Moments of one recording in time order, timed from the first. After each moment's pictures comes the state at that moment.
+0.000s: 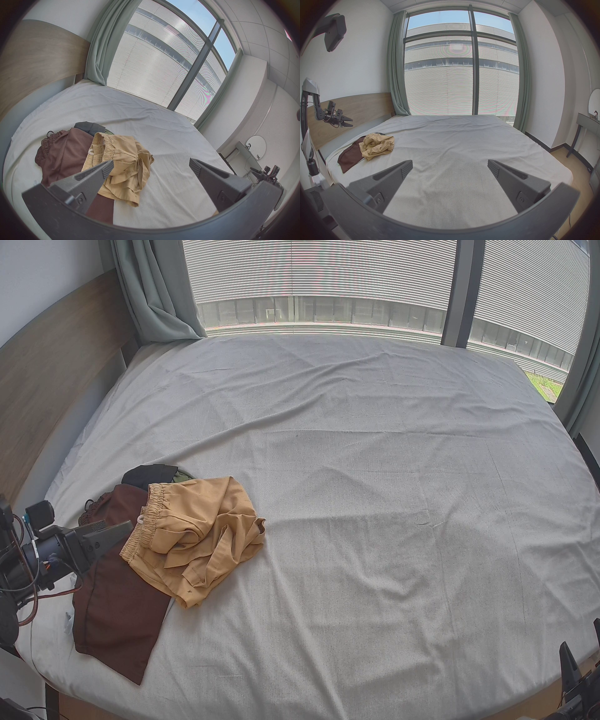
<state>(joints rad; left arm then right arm) 0.19 1.46 -0.35 -0.90 -0.69 -0.22 0.00 0.02 -0.02 0.00 0.01 0.00</state>
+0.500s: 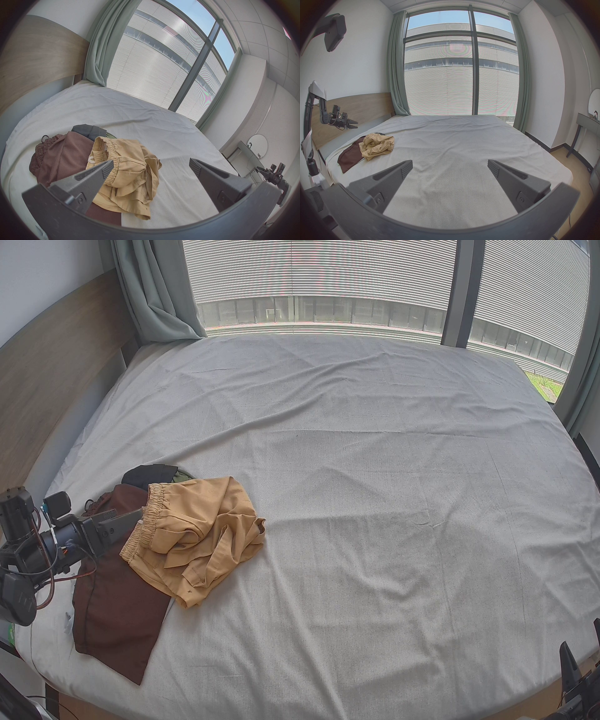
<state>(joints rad) 0.19 1.68 -0.42 -1.07 -0.69 -0.21 0.00 0.02 -0.02 0.00 0.01 0.00</state>
